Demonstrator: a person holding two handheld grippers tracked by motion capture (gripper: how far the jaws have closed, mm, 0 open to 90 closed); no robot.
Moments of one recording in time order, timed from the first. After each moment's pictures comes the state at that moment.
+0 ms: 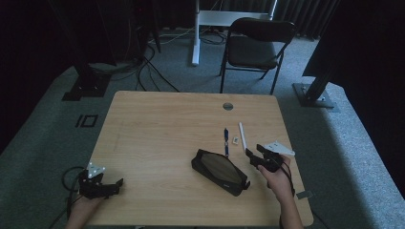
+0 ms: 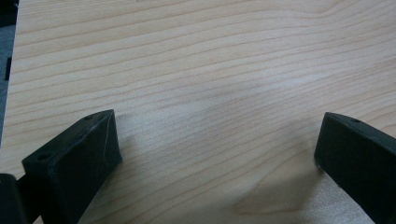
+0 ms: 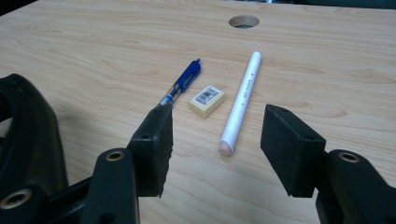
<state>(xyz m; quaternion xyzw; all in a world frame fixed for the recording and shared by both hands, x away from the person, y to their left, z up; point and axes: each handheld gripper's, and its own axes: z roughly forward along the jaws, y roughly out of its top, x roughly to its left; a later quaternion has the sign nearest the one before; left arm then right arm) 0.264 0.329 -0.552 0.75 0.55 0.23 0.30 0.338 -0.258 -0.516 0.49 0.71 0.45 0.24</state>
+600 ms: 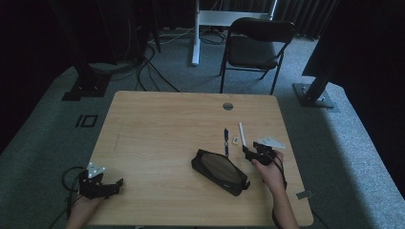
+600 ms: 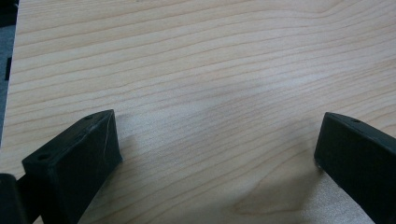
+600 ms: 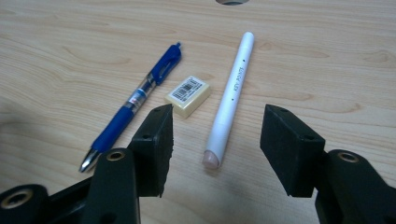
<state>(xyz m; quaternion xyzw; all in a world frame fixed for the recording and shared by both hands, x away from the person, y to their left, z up) 0.264 0.329 -0.552 0.75 0.55 0.23 0.30 0.370 -0.248 -0.537 0.51 0.71 0.42 0.24</state>
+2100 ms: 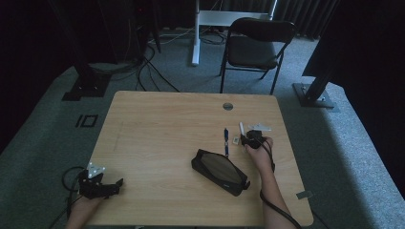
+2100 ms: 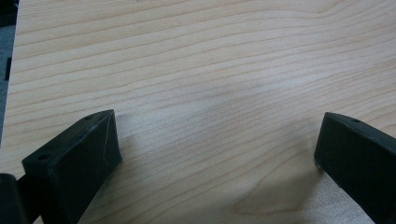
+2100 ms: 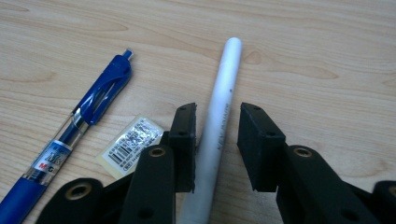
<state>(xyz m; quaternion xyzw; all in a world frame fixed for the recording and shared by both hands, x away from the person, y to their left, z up) 0.264 0.329 -0.552 0.75 0.55 0.23 0.30 0.439 -0.230 -0.550 0.54 0.73 0.35 0.25</state>
